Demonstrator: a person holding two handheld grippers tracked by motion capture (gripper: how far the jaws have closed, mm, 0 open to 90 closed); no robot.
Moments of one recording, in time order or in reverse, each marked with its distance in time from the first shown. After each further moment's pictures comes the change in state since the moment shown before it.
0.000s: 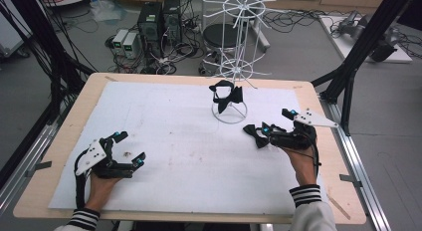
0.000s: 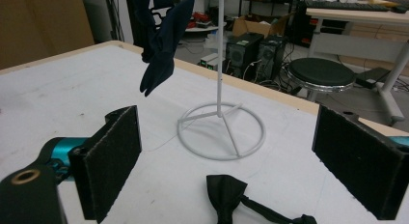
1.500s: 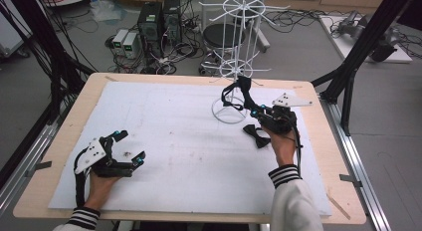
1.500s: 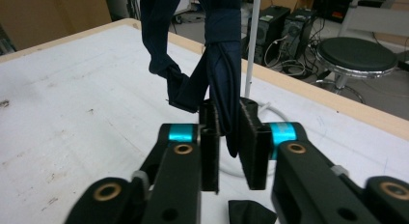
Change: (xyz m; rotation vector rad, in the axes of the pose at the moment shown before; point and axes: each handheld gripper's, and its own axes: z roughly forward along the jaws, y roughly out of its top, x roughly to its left) left arm 0.001 0.003 0.001 0.000 -0.008 -0.007; right arm 0.005 0.023 0.056 0.113 0.079 -0.009
